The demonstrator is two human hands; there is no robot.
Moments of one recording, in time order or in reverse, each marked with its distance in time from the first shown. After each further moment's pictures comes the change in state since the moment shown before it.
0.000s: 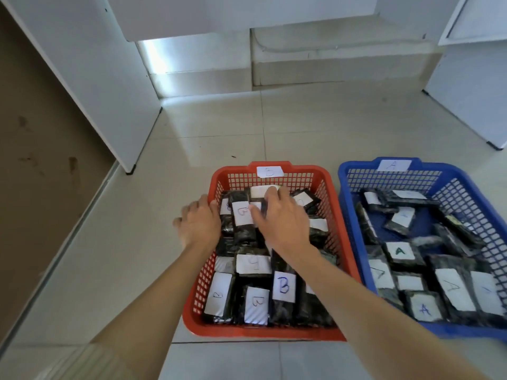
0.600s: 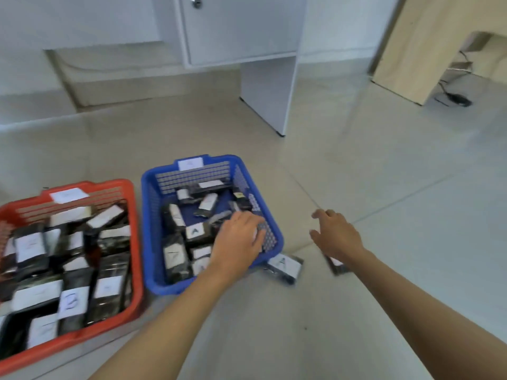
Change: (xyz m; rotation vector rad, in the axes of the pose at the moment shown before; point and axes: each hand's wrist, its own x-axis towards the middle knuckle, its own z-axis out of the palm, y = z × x) left_hand -0.246 0.316 0.054 -0.297 -0.169 1.038; right_hand -0.201 0.360 -0.233 -0.230 -0.258 0.623
